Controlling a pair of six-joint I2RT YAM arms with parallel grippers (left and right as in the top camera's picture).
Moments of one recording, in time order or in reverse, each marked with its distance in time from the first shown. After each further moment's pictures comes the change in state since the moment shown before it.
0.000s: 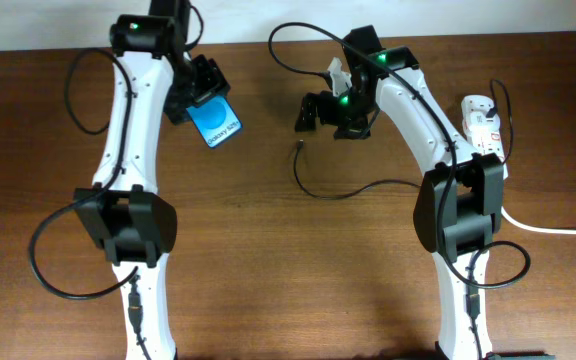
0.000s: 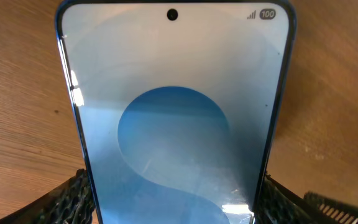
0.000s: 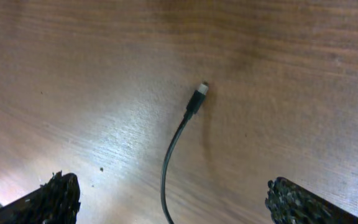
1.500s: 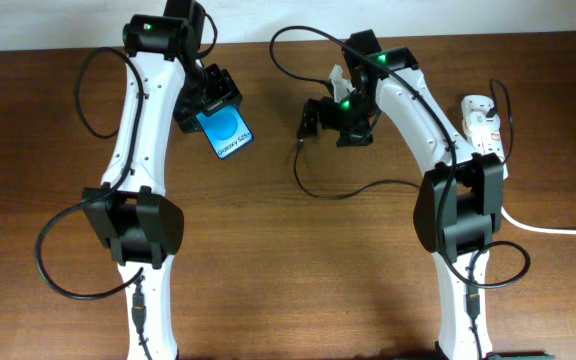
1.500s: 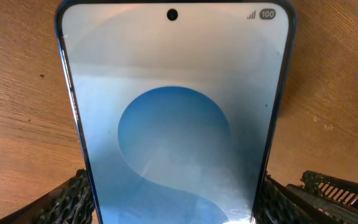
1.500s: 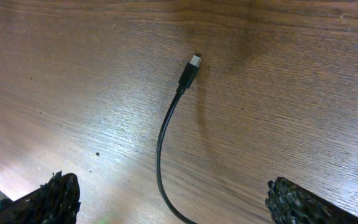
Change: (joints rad) left arm -0.046 0.000 0.000 -0.080 0.034 -0.003; right arm 0.000 0.000 -0.003 -0.060 0.000 0.000
